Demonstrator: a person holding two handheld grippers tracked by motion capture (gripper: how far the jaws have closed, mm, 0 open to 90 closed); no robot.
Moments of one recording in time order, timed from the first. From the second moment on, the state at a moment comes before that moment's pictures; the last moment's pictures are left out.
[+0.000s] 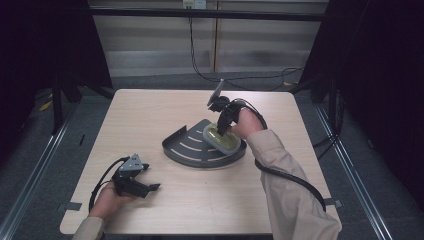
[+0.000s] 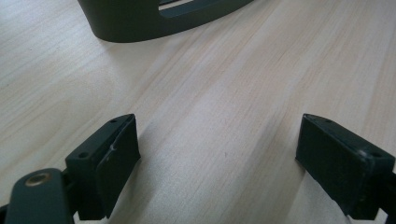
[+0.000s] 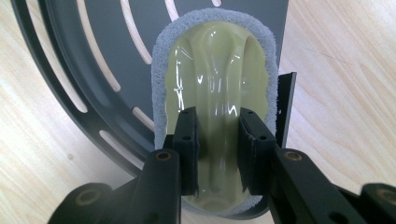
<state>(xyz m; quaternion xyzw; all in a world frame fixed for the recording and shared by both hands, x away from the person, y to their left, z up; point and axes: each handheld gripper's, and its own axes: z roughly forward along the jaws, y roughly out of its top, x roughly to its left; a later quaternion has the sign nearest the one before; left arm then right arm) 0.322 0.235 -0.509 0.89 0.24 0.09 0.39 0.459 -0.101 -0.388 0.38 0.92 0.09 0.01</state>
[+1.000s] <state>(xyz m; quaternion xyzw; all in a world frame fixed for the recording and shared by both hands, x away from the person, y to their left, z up) 0.322 0.235 -0.509 0.89 0.24 0.09 0.38 0.462 -0.106 -0.408 0.40 0.91 0.08 0.01</state>
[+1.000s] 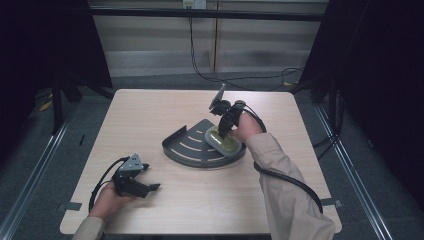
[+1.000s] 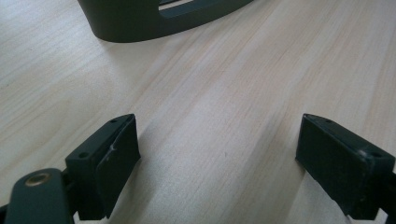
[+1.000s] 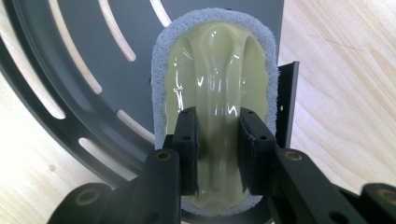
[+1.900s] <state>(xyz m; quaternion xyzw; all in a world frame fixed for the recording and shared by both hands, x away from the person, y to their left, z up) 0.322 0.235 -0.509 0.89 0.24 0.09 0.39 0.463 -0.109 -0.416 0.41 0.91 0.08 0.01</state>
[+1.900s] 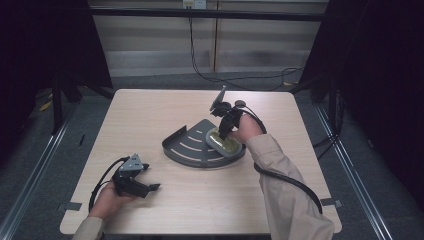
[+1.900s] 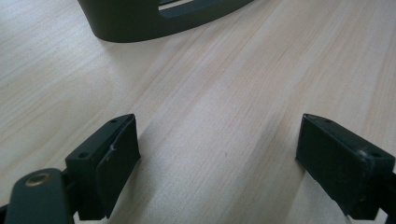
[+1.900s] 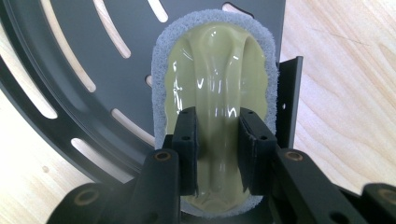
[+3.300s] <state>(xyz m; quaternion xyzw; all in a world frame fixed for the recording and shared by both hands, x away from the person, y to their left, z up) 0.322 0.235 -0.509 0.89 0.24 0.09 0.39 0.460 -0.113 -0.425 0.42 0.90 0.08 0.04</state>
